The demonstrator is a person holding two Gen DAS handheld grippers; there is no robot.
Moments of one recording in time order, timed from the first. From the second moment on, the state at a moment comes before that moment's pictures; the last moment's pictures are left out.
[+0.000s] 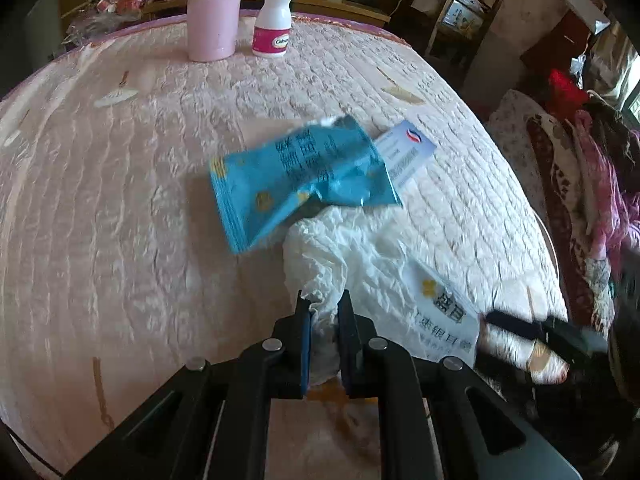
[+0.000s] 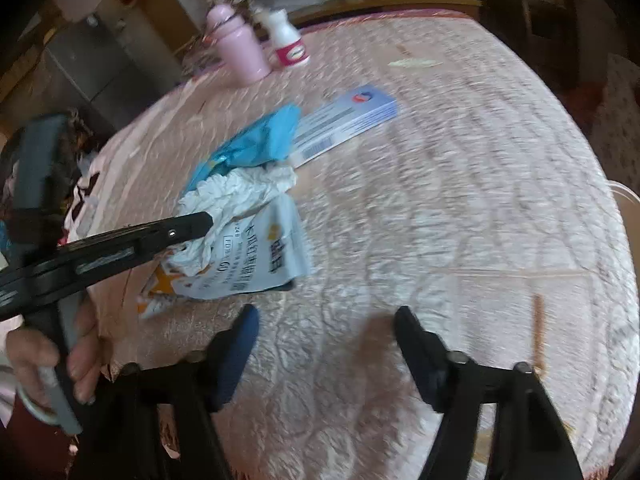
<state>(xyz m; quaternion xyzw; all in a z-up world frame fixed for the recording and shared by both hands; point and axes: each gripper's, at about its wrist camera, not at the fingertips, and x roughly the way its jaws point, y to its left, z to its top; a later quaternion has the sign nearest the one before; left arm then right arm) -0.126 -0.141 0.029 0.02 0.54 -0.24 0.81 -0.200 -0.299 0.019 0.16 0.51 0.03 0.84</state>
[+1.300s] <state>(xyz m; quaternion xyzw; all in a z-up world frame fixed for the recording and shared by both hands) -0.147 -0.052 0.020 -0.03 0.50 -0.17 0.85 -0.151 -0.213 0.017 0.06 0.53 -0.04 0.84</state>
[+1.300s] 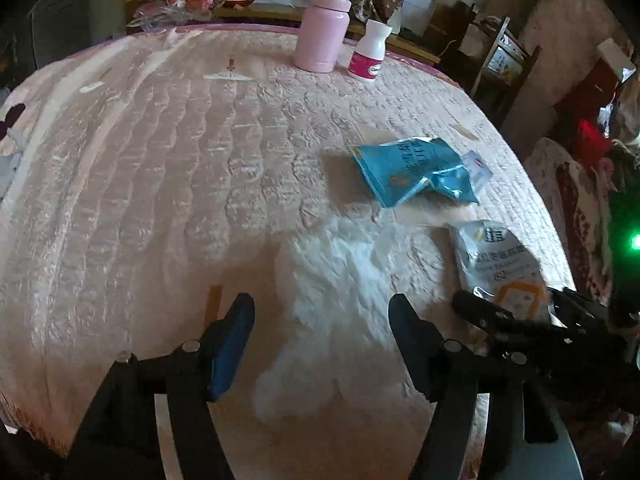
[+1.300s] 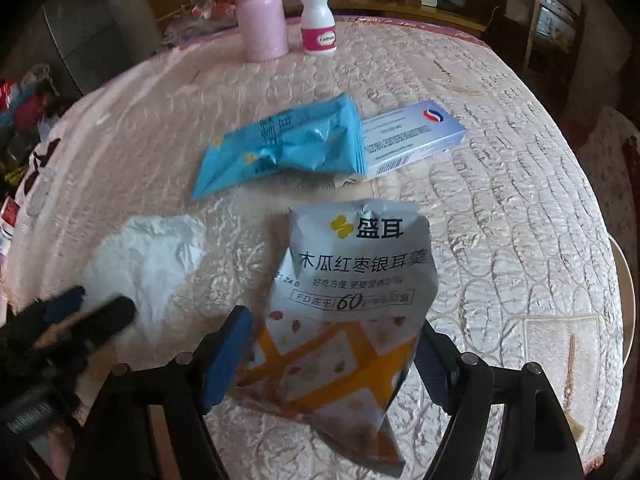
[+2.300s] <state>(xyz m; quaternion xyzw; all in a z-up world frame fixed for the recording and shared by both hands) -0.161 -0.228 0.089 0.00 0.46 -0.32 0.83 -0.244 -0.376 0.085 0.13 0.44 -0.10 0.88</state>
